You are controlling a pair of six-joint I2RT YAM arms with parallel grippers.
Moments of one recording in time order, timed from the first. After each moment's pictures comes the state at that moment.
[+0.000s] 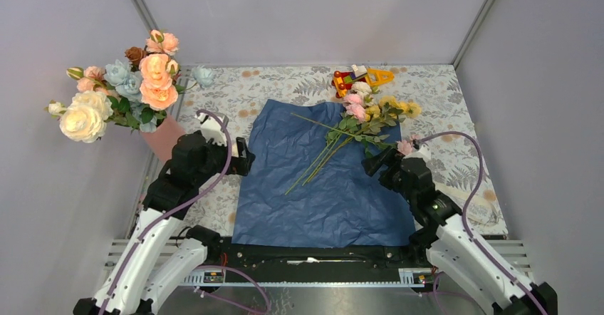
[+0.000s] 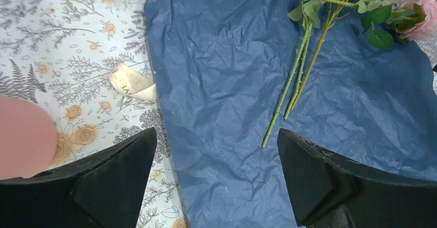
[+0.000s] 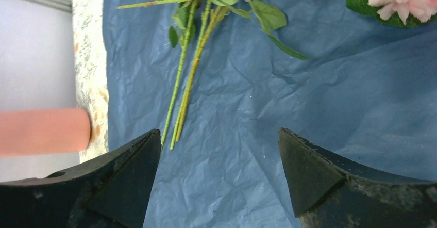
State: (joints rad) left arm -0.34 0.66 0.83 -0.64 0.07 -0.19; right arm 0.48 0.58 0.37 -0.27 0.15 0.90
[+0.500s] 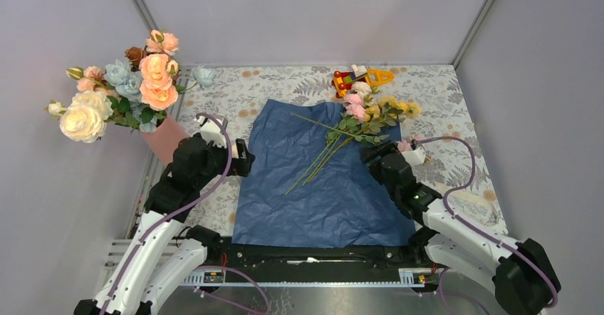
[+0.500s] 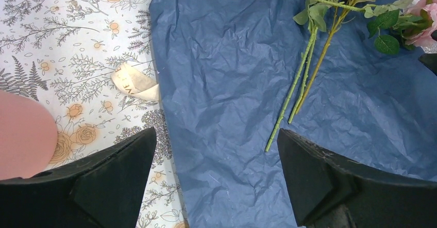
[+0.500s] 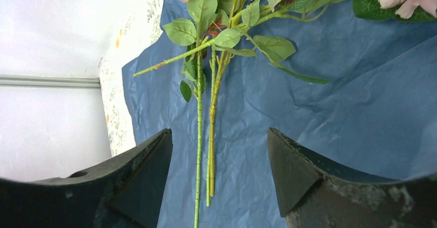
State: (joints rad) left arm -0.36 0.64 0.77 -0.59 0.03 -0.21; right arm 0.59 0.85 0.36 0.00 0.43 1.21
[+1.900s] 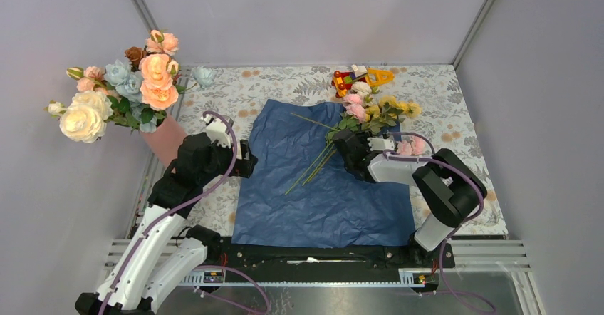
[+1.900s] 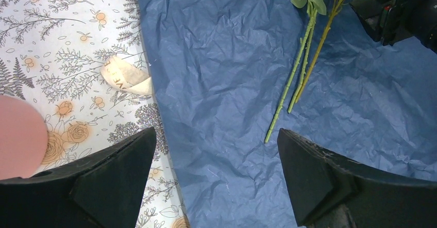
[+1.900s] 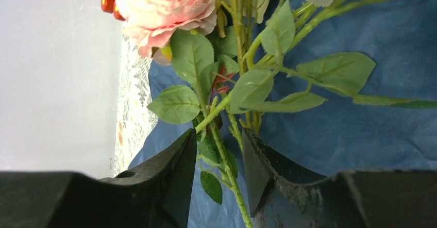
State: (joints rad) left arm -0.36 0.68 0.77 -0.60 0.08 -0.19; right arm 0.70 1.65 0.76 0.12 0.80 1.71
